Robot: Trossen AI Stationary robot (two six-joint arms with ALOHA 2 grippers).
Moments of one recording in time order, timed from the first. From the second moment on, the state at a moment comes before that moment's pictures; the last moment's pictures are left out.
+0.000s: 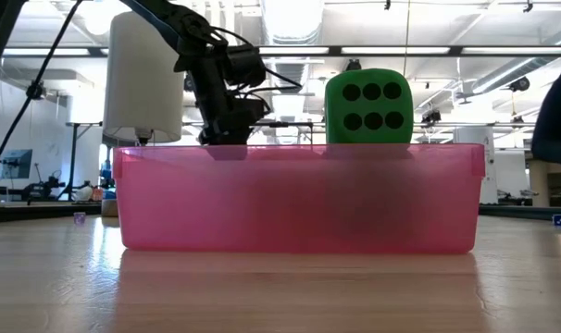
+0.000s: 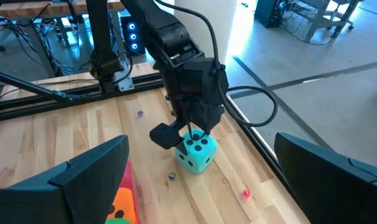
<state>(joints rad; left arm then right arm) 0.43 1.78 1.27 -0.67 -0.05 0.03 0.01 1.17 1.52 -0.78 0.34 0.15</state>
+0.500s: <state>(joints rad) 0.43 1.78 1.30 -0.71 -0.09 0.00 0.01 1.17 1.52 -0.78 0.34 0.16</state>
